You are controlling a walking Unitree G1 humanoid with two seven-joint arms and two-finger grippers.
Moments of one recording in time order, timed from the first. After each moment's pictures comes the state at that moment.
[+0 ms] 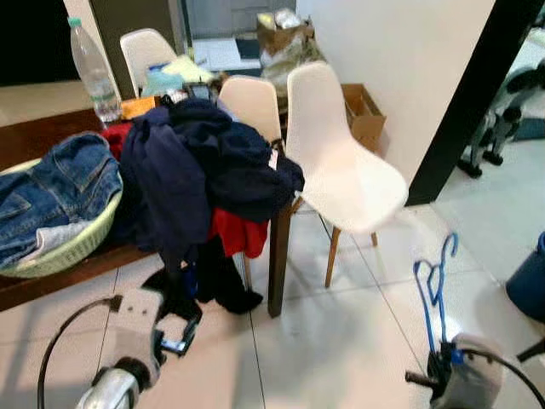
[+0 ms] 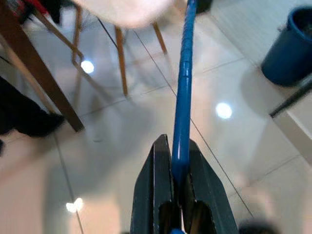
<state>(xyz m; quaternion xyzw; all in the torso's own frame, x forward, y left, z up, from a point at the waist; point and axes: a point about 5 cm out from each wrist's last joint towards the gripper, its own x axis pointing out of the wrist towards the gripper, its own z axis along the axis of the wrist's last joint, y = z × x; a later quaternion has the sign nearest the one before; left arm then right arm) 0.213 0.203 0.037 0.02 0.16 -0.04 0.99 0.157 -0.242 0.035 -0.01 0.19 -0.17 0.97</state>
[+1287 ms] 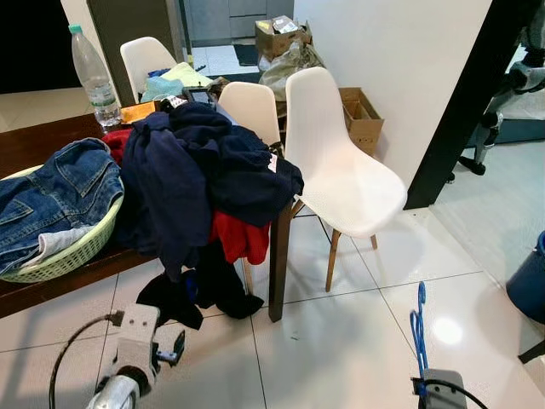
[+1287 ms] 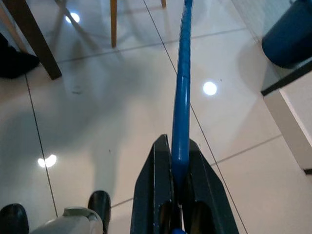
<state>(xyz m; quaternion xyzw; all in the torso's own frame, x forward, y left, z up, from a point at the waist) 0.237 0.209 0.013 0.04 0.13 -0.03 0.99 0.150 -0.248 -0.019 -0.09 0.25 -0.15 0.95</state>
